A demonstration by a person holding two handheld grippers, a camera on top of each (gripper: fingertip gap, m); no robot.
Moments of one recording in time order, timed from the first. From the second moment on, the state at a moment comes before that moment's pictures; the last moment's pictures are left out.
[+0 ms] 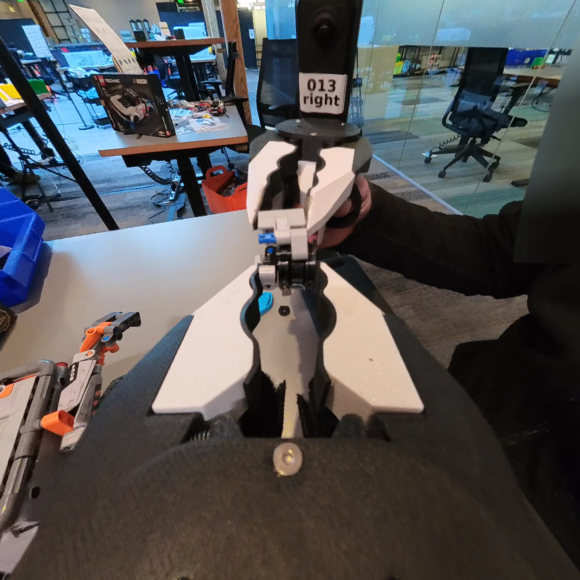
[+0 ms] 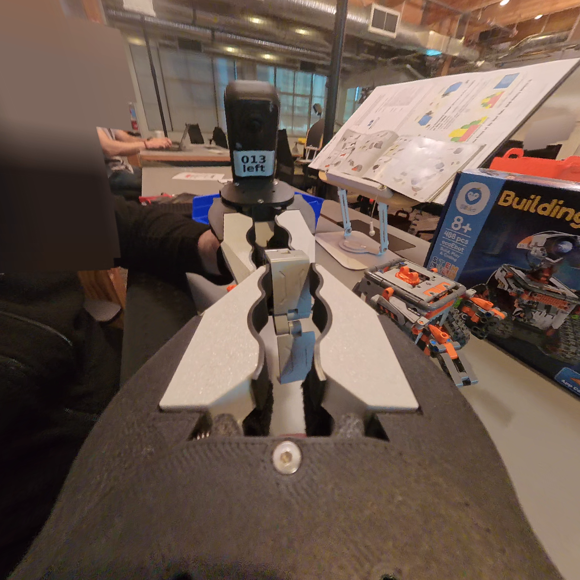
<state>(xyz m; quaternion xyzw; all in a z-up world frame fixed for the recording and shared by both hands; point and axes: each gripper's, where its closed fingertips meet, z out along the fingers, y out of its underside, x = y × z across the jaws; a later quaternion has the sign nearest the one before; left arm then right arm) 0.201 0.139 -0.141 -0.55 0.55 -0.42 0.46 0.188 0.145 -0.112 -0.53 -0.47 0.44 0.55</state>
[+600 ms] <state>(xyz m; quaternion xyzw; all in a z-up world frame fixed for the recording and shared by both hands) 0.203 0.139 -0.135 -0.56 0.59 -0.38 0.45 0.183 0.142 -0.110 -0.54 -0.55 0.36 0.53</state>
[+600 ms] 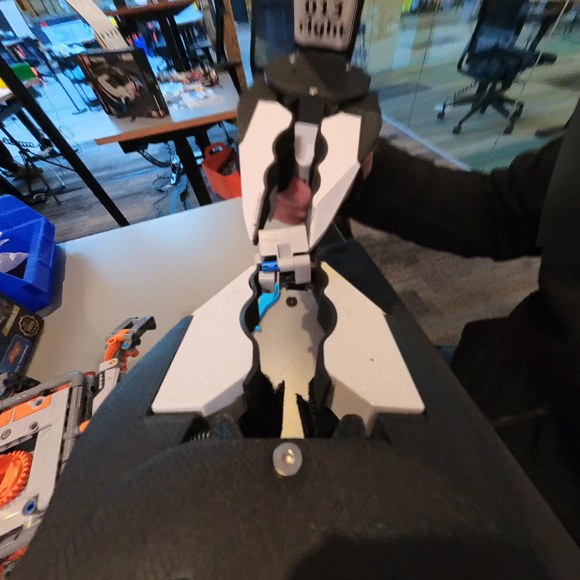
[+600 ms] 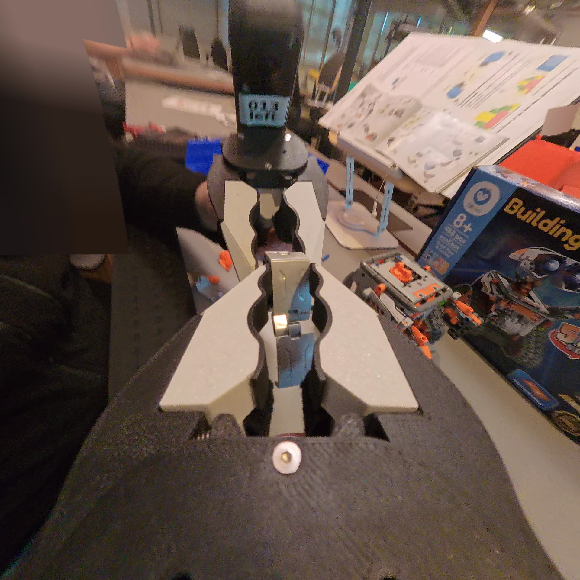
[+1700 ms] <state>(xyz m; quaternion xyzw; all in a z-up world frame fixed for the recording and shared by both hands) 0.202 0.144 -0.121 -0.54 0.56 -0.42 0.47 0.194 0.146 -0.094 -0.53 -0.49 0.40 0.56</state>
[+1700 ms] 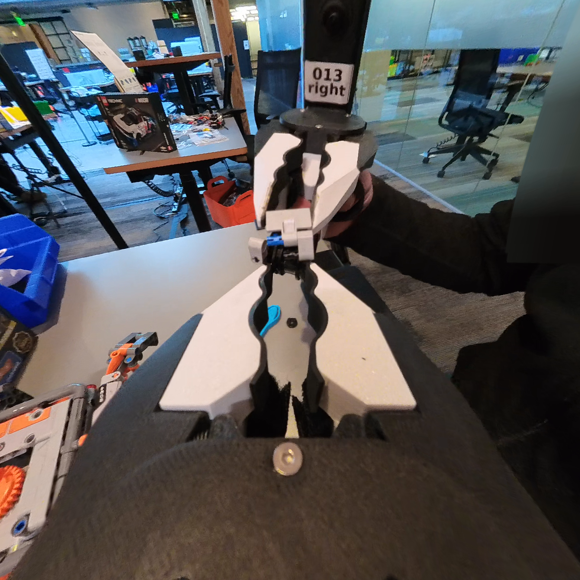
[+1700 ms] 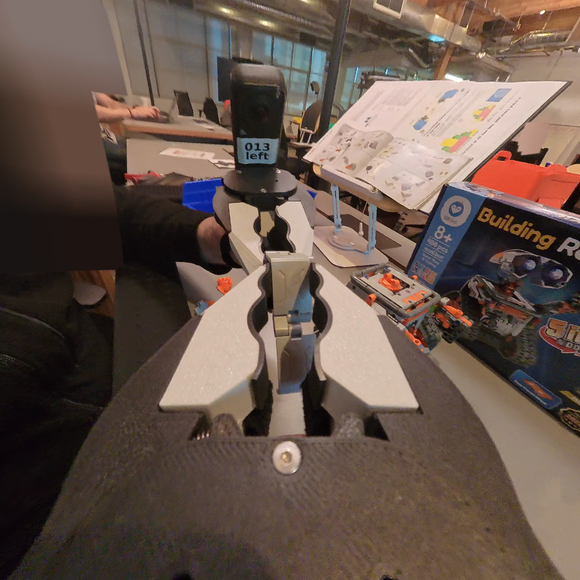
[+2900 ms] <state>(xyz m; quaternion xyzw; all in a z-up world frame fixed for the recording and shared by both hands) 0.220 0.149 -0.122 -0.53 0.58 -0.32 0.53 0.212 0.142 -0.099 -0.55 -0.54 0.34 0.54</state>
